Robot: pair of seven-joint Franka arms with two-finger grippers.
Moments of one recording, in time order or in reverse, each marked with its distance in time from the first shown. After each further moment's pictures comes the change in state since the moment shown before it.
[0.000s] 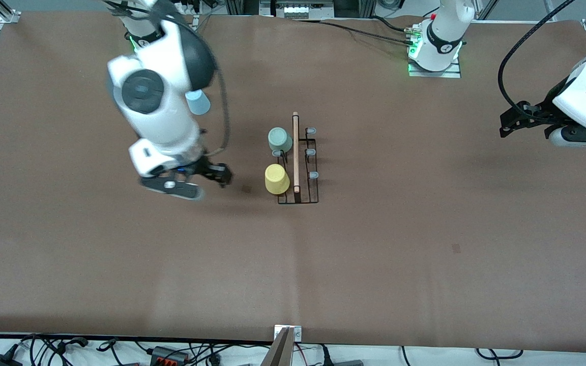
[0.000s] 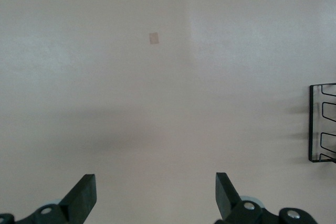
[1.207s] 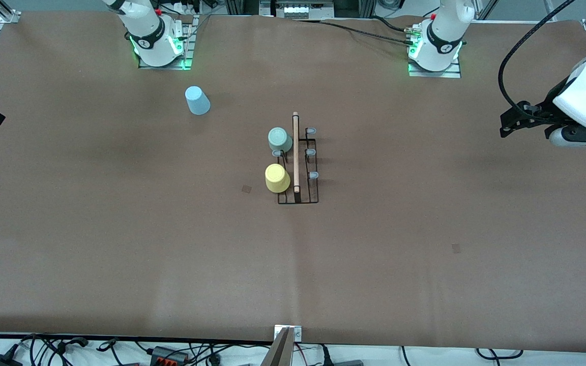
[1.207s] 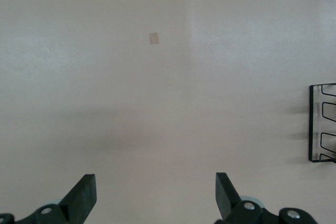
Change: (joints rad) left arm 0.000 0.000 0.000 0.000 0.000 0.000 0.001; right arm -0.359 -0.344 -0.234 -0.031 0.103 -0.340 -0.648
